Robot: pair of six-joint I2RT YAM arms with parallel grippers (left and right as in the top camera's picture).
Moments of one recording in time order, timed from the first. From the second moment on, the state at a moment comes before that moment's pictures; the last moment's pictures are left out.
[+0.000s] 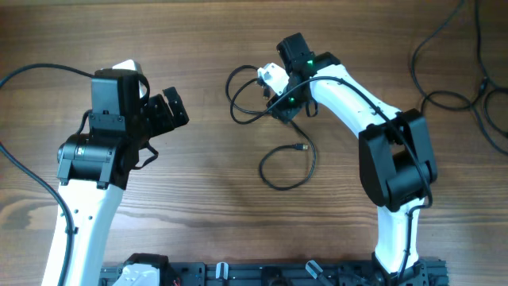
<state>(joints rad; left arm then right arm) -0.11 1.17 1.20 -0.89 -0.05 -0.42 0.42 2.15 1.62 -0.79 -0.17 -0.46</state>
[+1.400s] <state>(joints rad) -0.11 1.17 1.20 -0.89 -0.05 -0.42 0.42 2.21 1.59 -0.69 -0.23 -0.60</state>
